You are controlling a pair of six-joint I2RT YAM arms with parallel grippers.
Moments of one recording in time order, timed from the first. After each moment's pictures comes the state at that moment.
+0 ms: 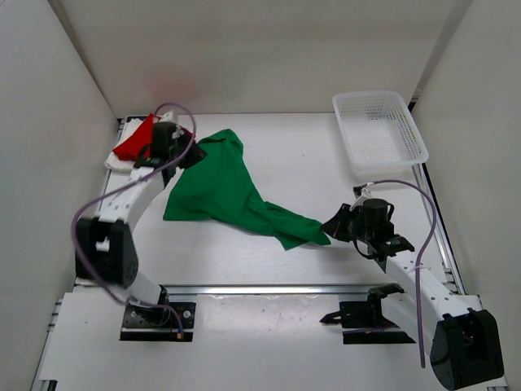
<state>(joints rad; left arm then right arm) -0.17 1.60 1.23 -0.24 0.11 -0.60 0.23 0.88 0.37 -0.11 -0.36 0.56</state>
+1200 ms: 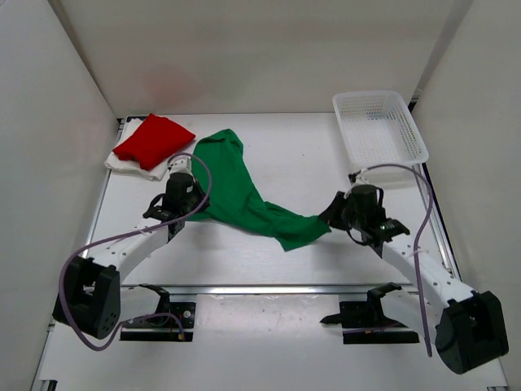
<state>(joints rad) -0.34 1.20 0.64 -0.07 -0.11 -0.56 0.35 0.95 0.50 -0.22 -0.17 0.60</state>
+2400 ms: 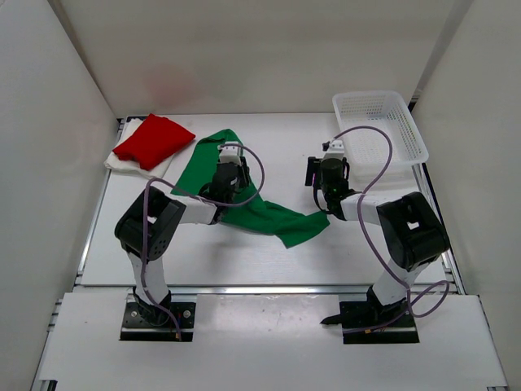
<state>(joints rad) -0.58 1.85 0.87 0.74 -0.36 -0.29 0.39 1.70 0.78 0.50 0.33 0.20</state>
